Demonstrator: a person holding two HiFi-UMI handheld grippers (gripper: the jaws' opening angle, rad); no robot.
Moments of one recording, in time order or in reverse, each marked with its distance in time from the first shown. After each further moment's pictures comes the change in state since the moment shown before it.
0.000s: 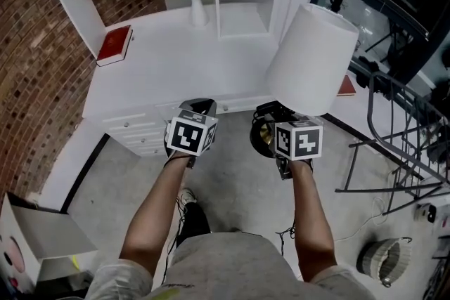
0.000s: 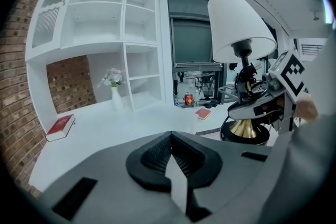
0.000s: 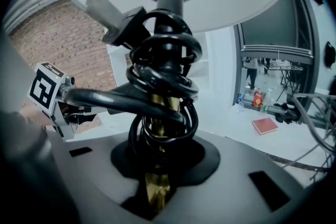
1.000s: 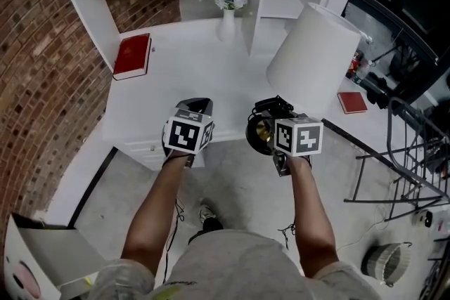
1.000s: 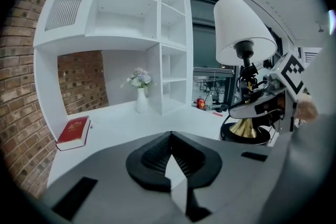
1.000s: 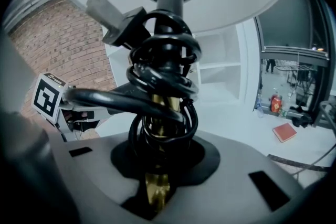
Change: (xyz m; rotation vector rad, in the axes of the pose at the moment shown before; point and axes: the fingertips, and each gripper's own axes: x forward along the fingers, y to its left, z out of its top) left arm -0.007 0.208 0.012 -0.059 -0.019 0.005; right arm 0.134 0.121 0.106 0.024 -0.013 0.033
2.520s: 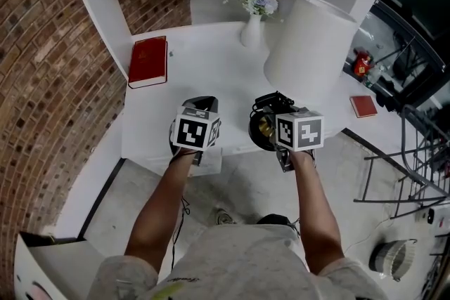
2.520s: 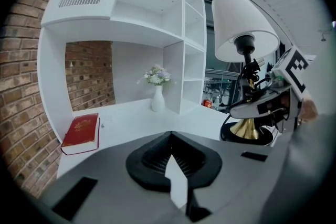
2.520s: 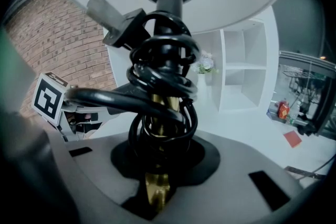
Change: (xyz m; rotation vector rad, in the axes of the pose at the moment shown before) left arm 0.016 0.130 -0.007 -0.047 -0.004 -0.015; right arm 0.104 0.080 0.046 -0.045 0.036 -0.025
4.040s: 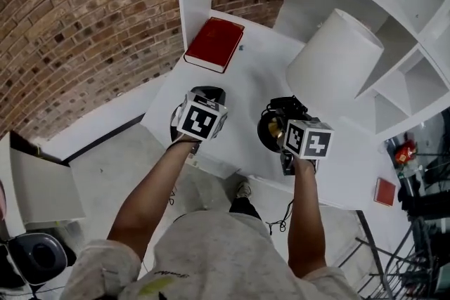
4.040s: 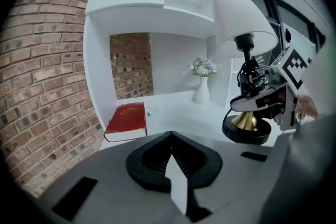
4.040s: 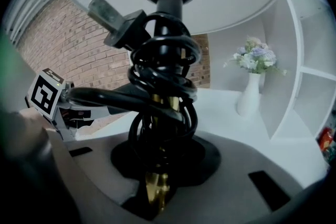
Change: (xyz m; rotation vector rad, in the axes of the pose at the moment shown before) left arm -0.009 0.144 -0.038 -0.141 0.055 0.359; right arm 0.160 0.060 0.044 -0.198 0.029 0.302
